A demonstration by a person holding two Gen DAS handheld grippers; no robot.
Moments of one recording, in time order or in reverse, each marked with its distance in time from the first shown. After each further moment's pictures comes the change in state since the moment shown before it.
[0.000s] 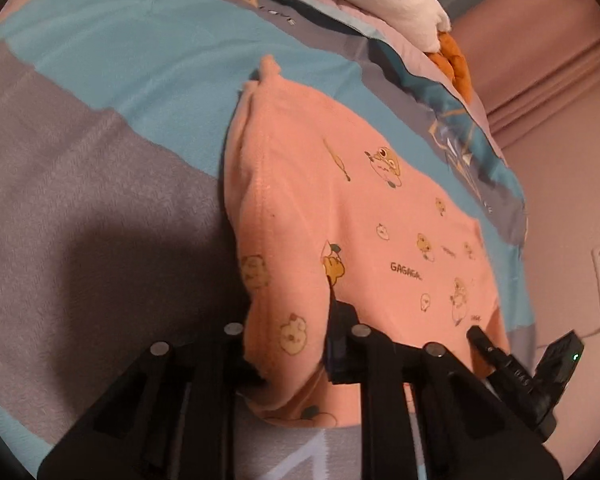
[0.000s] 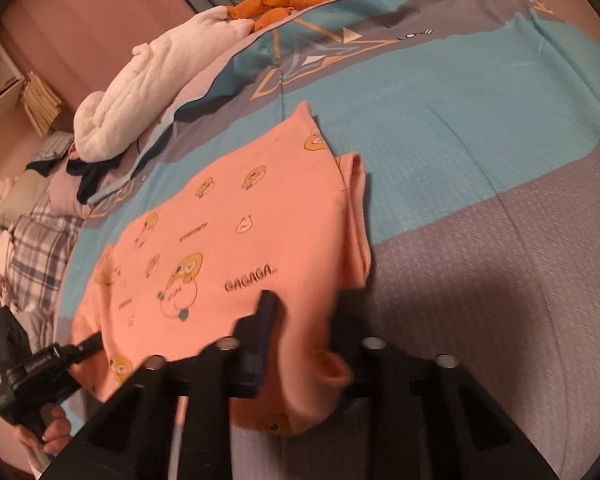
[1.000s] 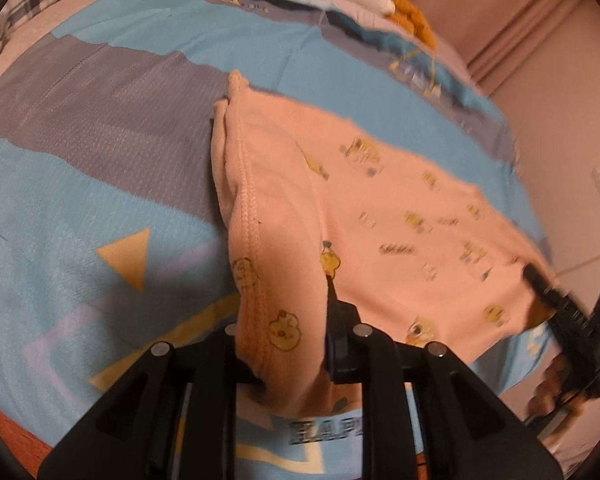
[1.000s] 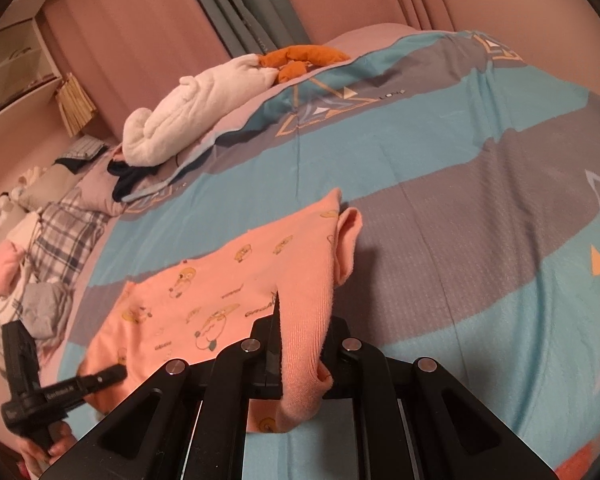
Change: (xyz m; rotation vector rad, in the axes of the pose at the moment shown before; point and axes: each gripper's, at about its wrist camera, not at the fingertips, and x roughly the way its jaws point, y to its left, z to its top) left arm -0.076 -0.010 -0.114 0.216 0.054 0.092; right arm -0.127 0.001 -0.063 -0.066 -0.124 -0.011
